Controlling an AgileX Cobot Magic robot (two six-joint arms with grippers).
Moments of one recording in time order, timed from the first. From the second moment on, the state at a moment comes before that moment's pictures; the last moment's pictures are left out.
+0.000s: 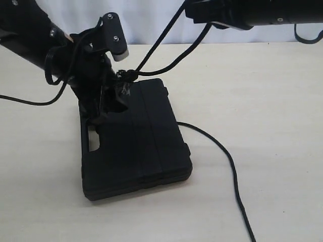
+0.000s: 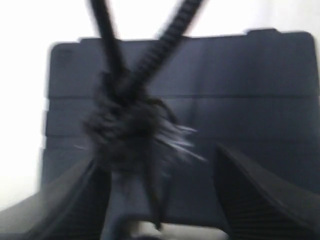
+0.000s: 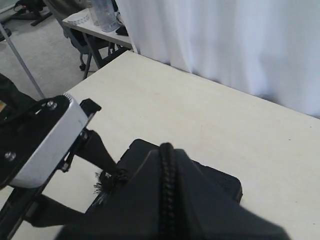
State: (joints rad) left arm -0.32 1.62 -1.13 -0.45 0.67 1.13; right arm 0.35 1.35 -1.11 1.00 0.50 -0.95
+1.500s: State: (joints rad) left arm -0.32 1.69 -1.13 -0.76 0.52 1.63; right arm 0.14 1.33 -1.08 -0.01 0.83 -0.30
